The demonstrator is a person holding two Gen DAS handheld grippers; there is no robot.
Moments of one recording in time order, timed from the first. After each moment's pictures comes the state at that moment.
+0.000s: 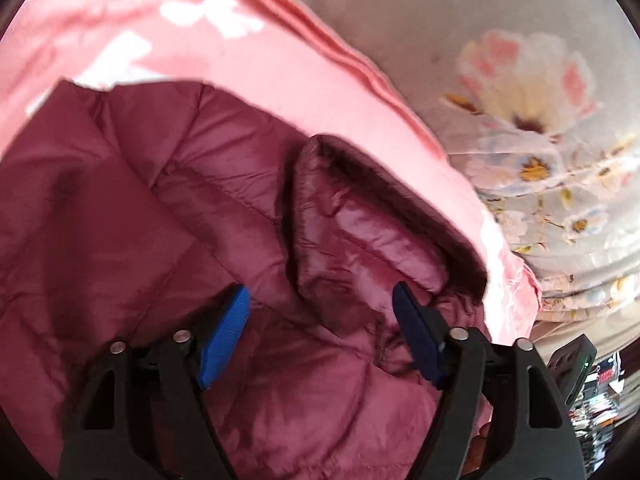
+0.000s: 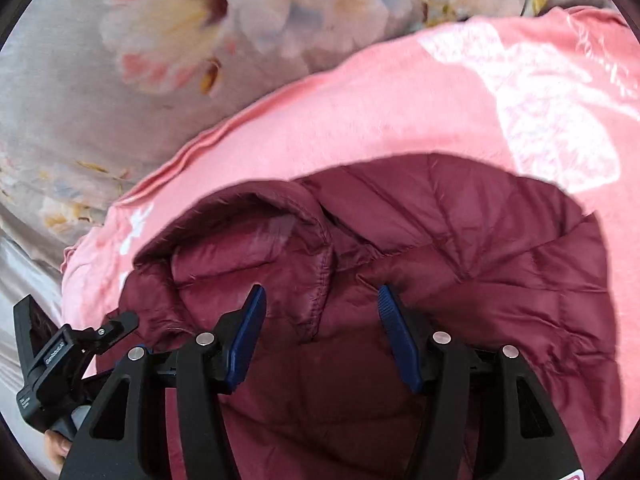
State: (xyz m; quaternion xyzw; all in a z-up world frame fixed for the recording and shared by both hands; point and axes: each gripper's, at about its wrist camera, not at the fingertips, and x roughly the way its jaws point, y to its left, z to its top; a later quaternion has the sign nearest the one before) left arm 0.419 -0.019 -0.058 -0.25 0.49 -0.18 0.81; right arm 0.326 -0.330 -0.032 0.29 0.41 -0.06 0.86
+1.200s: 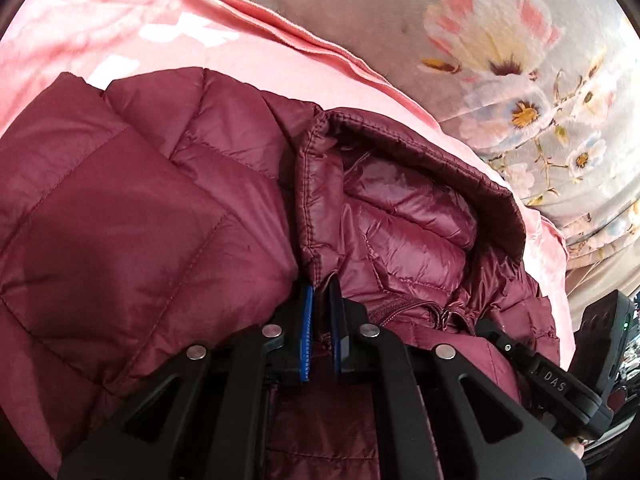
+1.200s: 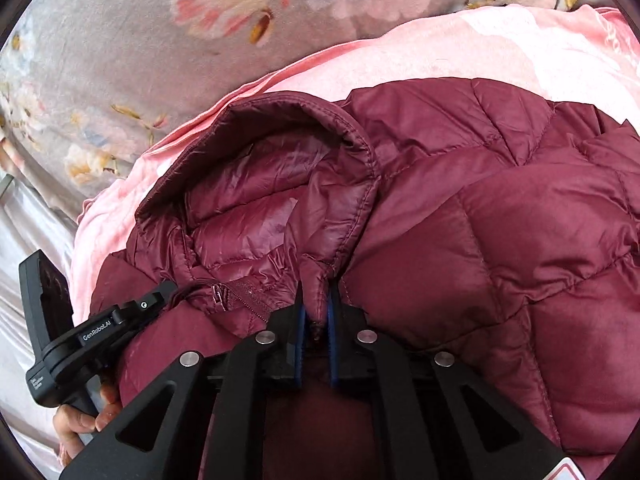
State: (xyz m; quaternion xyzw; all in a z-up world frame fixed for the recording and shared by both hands) left arm 0.391 -0.020 -0.085 -0.15 0.43 -0.22 0.86; right arm 0.298 -0.296 -0.070 0.27 0.40 0.01 0.88
